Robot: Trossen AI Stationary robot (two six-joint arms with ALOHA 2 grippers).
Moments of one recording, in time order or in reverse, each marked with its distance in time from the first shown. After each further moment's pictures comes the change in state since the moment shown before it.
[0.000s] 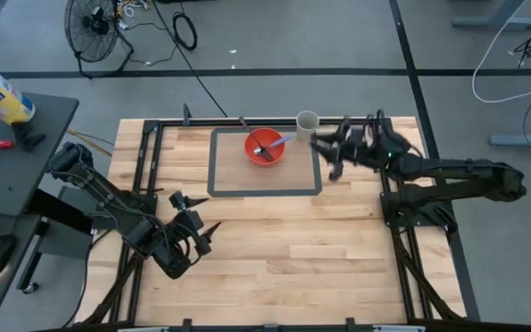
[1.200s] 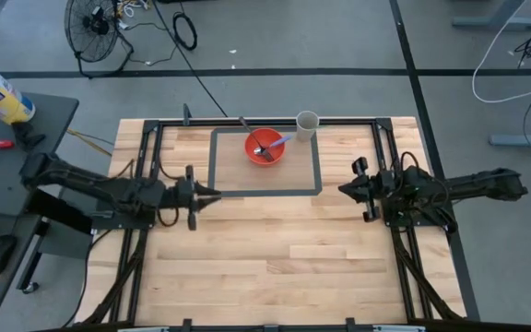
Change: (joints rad) left arm 0.490 -0.551 -0.633 1.107 0.743 0.759; right arm 0.289 -0.466 -0.556 0.257 -0.077 -0.010
